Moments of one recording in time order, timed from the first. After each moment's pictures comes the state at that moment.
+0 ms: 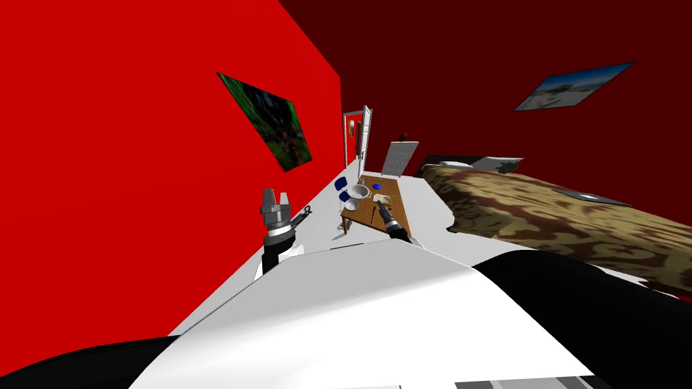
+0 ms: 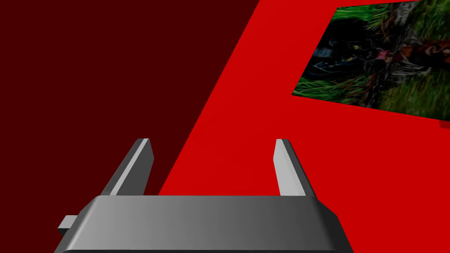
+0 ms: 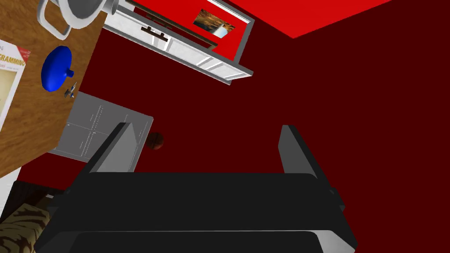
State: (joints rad) left arm 0.53 0.03 -0.04 -2.30 -0.04 -0.54 -0.10; right arm 0.60 -0.25 0.06 -2.03 0.12 -0.22 0.11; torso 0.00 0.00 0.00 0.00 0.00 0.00
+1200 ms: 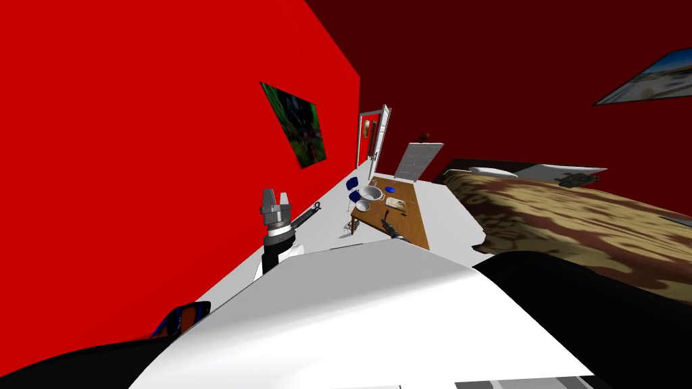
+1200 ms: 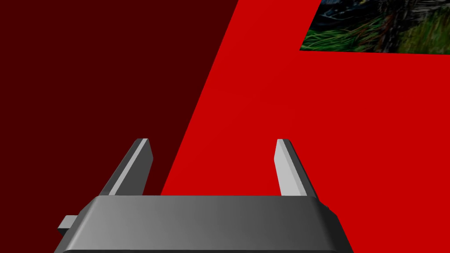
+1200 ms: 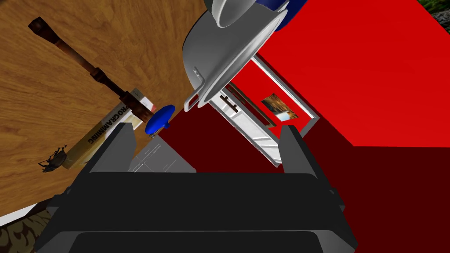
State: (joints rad) left arm 0.53 0.03 -0.04 -2.30 -0.04 -0.54 -0.10; right arm 0.72 -0.36 0.06 -1.84 0.15 -0.06 0.16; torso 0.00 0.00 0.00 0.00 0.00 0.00
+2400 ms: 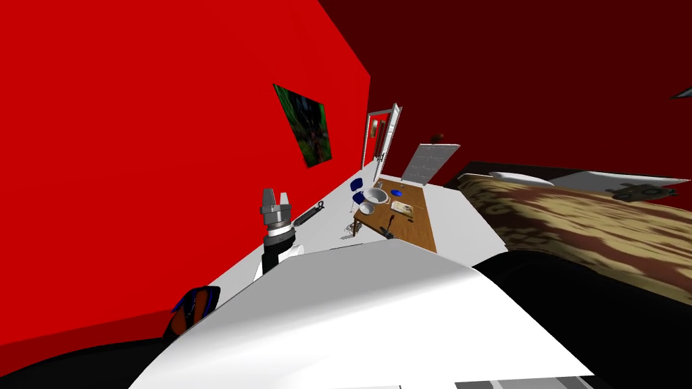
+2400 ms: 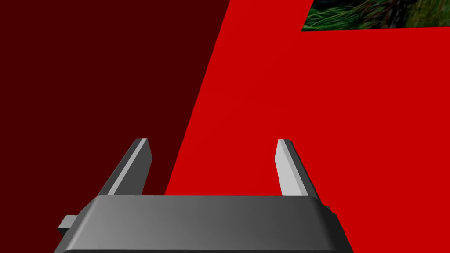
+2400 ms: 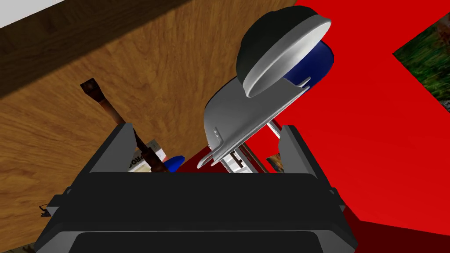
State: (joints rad) left arm 0.53 0.03 -0.04 -2.30 -0.04 -0.54 -0.10; right arm 0.69 -0.49 0.17 -1.75 0.12 0.05 0.16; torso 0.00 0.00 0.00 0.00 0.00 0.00
